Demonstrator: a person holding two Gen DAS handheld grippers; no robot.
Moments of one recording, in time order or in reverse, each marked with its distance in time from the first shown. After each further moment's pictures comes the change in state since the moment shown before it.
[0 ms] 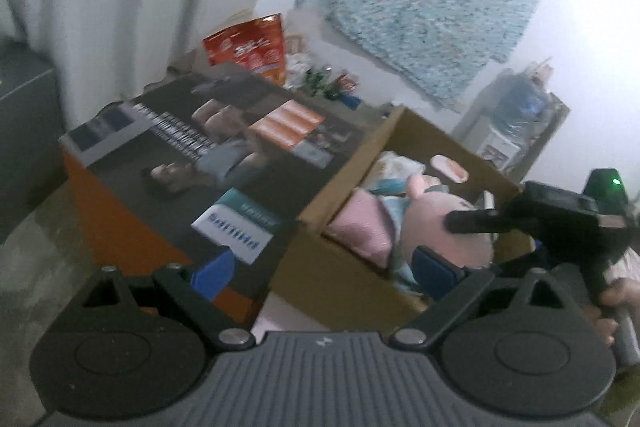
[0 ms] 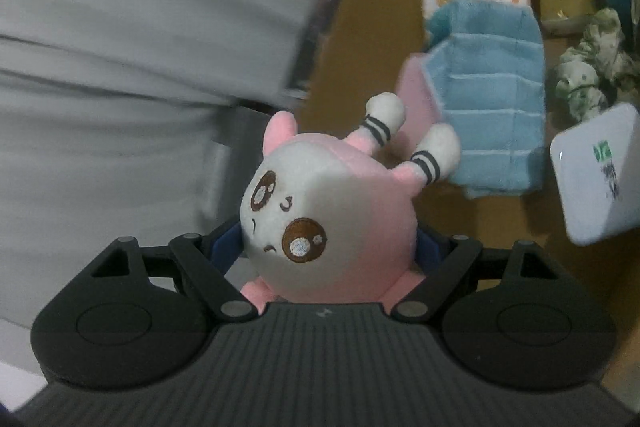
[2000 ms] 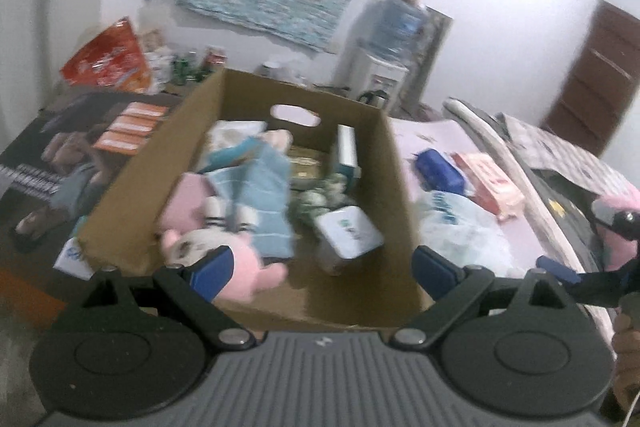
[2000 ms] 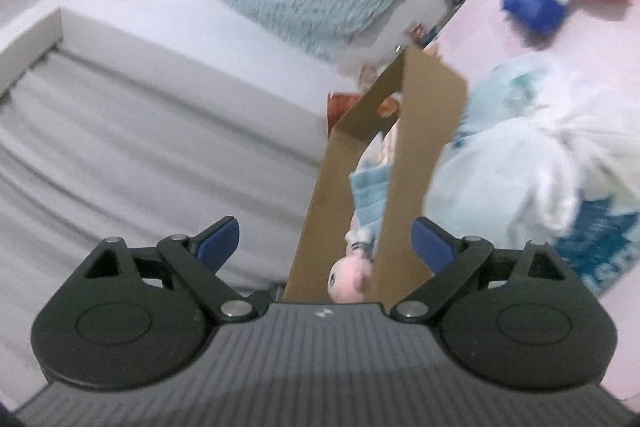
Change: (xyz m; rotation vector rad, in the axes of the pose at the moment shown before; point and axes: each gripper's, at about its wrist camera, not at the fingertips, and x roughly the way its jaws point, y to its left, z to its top) left arm 0.029 -0.142 -0.028 0.367 0.115 -0.280; right arm -0.249 -0.120 -0.193 0.195 -0.726 0.192
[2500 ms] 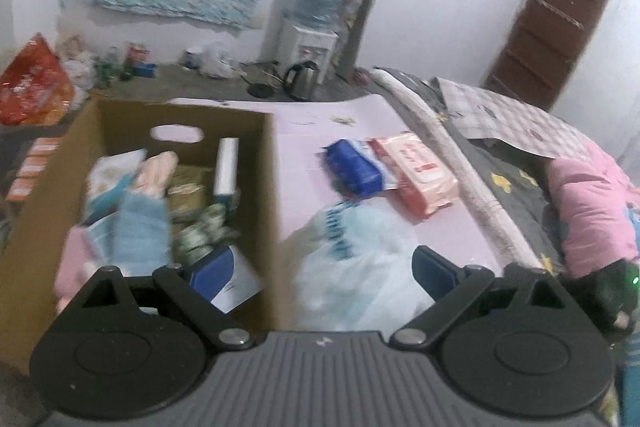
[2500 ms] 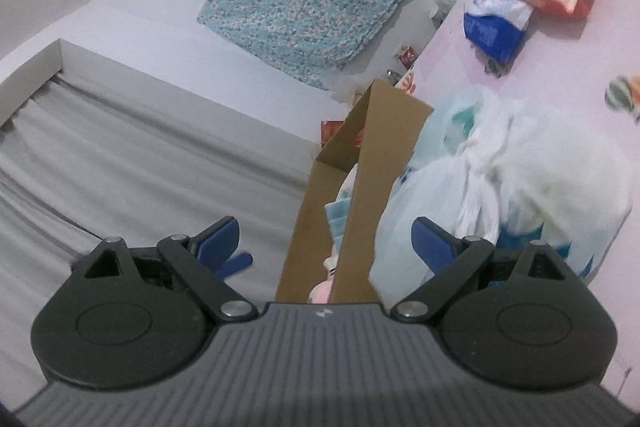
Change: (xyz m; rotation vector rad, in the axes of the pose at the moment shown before) left arm 0.058 -0.107 0.074 0.126 0.125 -0.145; right arm -0.015 -0.042 0.024 -0.010 -0.058 -0.004
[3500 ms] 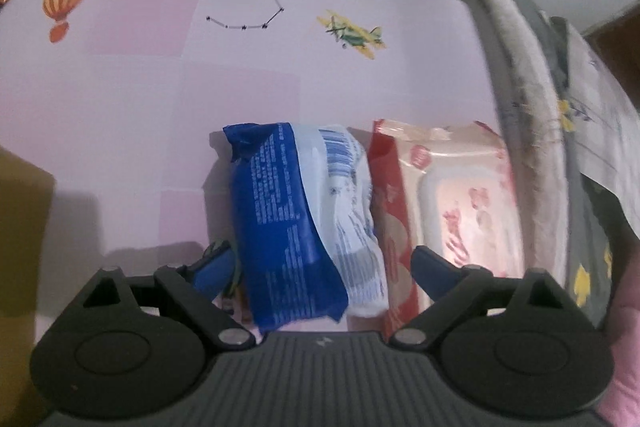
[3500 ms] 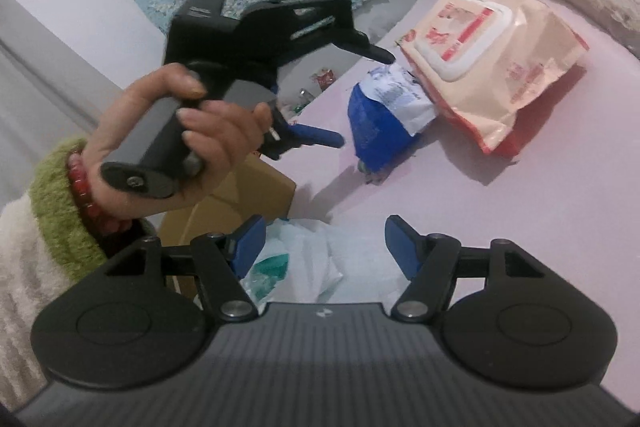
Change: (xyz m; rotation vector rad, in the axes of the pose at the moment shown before) left arm 0.394 -0.062 0.132 -0.349 0.465 0.104; right arm 0.068 -0.110 0.103 -0.145 -0.004 -0.277
